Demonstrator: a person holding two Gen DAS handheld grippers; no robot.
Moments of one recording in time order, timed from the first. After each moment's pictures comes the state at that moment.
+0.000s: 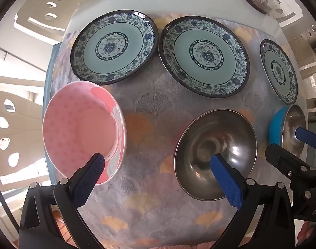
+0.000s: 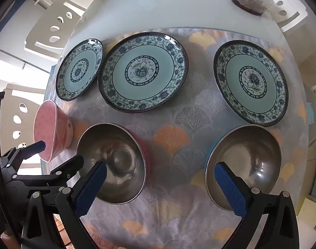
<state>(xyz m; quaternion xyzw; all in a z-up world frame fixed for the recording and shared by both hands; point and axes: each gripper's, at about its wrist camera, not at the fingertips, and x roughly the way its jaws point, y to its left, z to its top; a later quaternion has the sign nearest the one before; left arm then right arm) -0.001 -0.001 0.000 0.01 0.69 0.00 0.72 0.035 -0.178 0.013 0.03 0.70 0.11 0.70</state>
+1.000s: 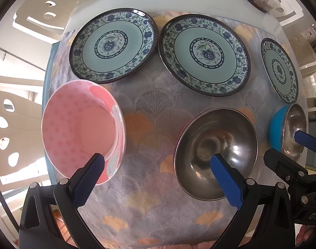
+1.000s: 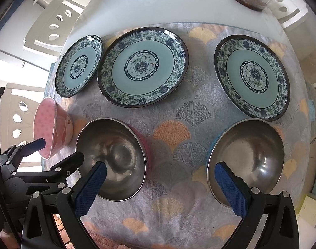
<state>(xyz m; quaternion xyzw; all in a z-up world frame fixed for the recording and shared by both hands) 0.000 -0.001 -0.004 0.01 0.69 0.00 0.72 0.033 -0.179 0.009 0.04 0.71 0.11 0.70</state>
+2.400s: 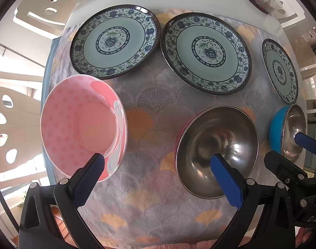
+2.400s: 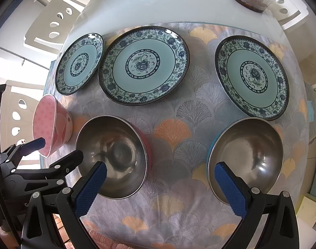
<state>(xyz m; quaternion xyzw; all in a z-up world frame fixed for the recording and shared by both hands) -0.004 0.004 -0.009 0.00 0.70 0.01 0.71 0.034 -0.179 0.011 0.03 0.71 0.11 0.69</state>
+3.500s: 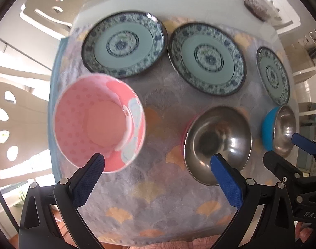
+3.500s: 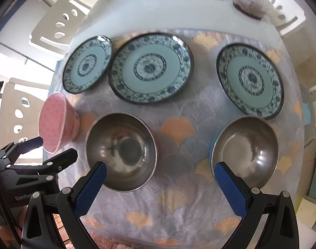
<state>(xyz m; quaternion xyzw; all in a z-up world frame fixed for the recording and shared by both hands) 0.000 0.026 0.017 -0.02 0.69 0.00 0.73 0.023 -0.168 0.036 0.02 0.69 0.11 0.71</state>
